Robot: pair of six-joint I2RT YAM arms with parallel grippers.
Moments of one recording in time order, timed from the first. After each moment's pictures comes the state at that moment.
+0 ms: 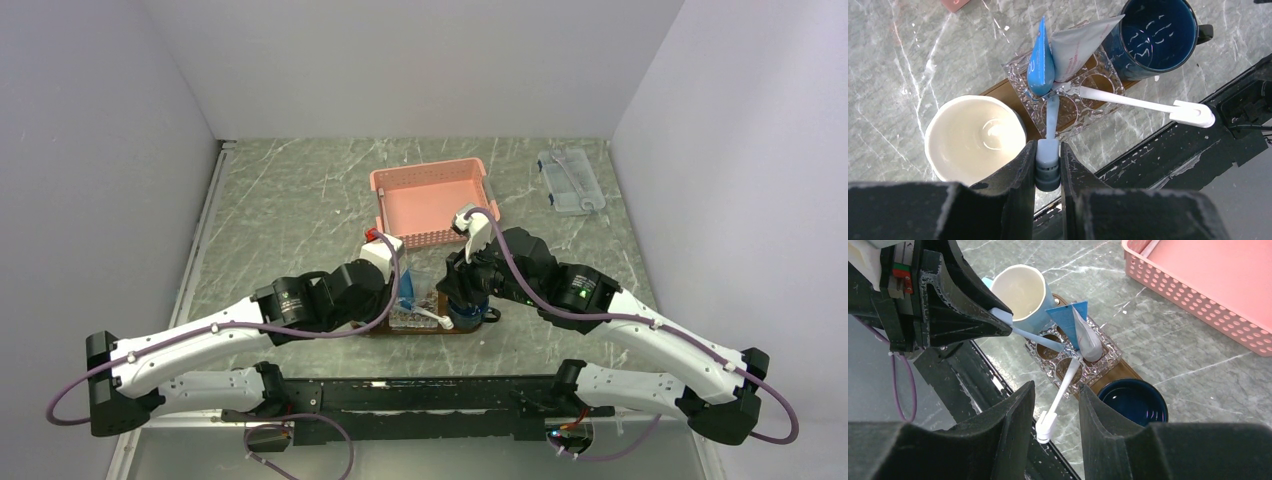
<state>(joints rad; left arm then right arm) -1.15 1.02 0.97 -0.68 -0.35 -0.51 1.02 0.96 1.06 -0.60 0.04 0.26</state>
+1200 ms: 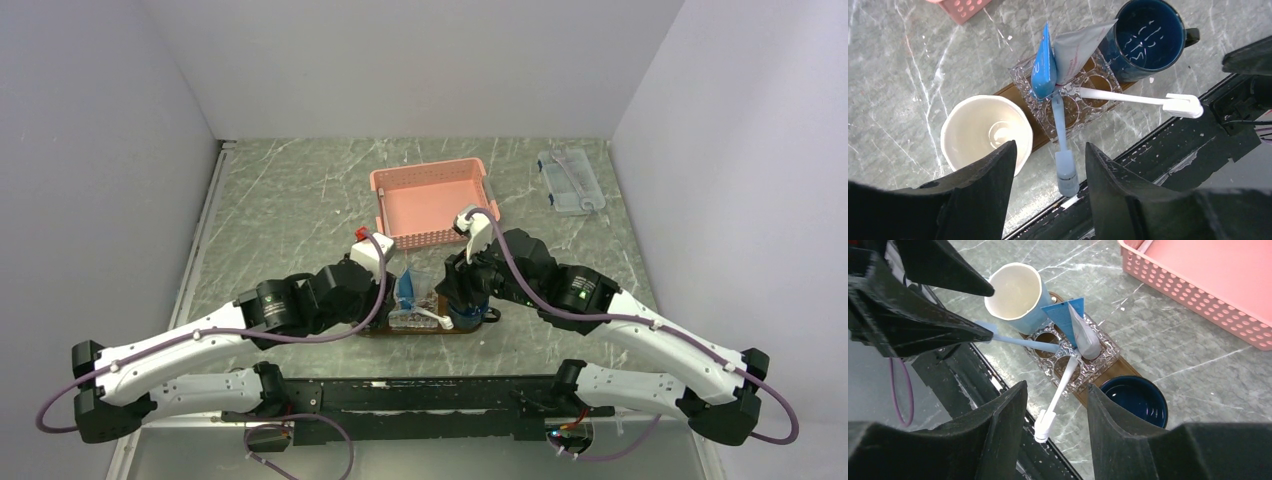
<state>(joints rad) -1.15 0.96 0.97 -0.69 -0.36 -0.48 1.02 0.96 1.05 -0.60 0.05 0.27</state>
